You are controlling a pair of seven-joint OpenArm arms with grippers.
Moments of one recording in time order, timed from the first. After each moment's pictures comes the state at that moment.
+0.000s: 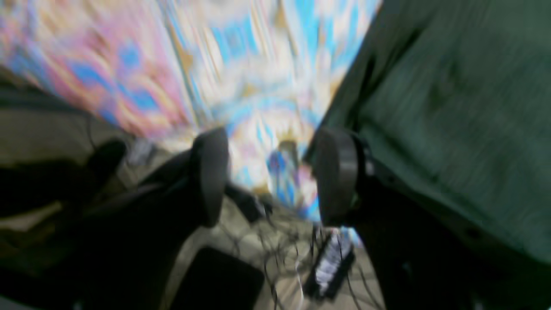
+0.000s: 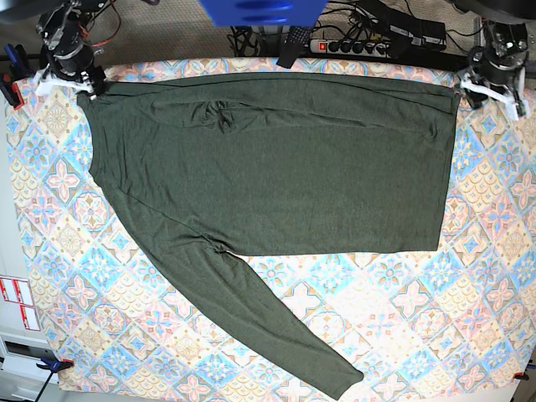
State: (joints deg) left arm 38.1 -18.5 -32.9 96.8 -31.6 -4.7 34.5; right arm -25.8 0.3 49.1 85.9 43.4 2.6 -48.3
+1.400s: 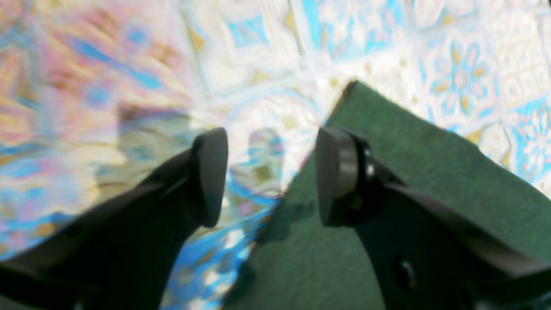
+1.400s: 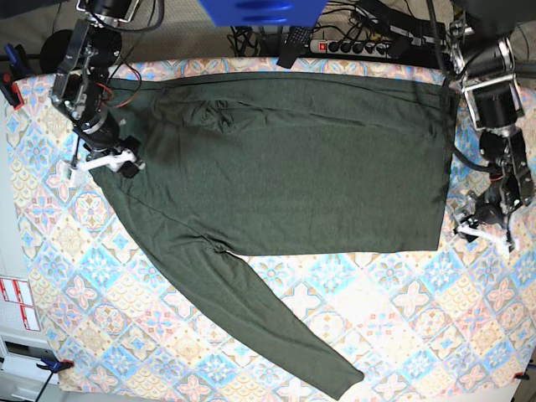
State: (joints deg) left arm -16.0 -25.6 -16.4 54.6 -30.5 -4.5 42.0; right arm -15.5 4.3 23.6 97.8 36.4 1.4 -49.0
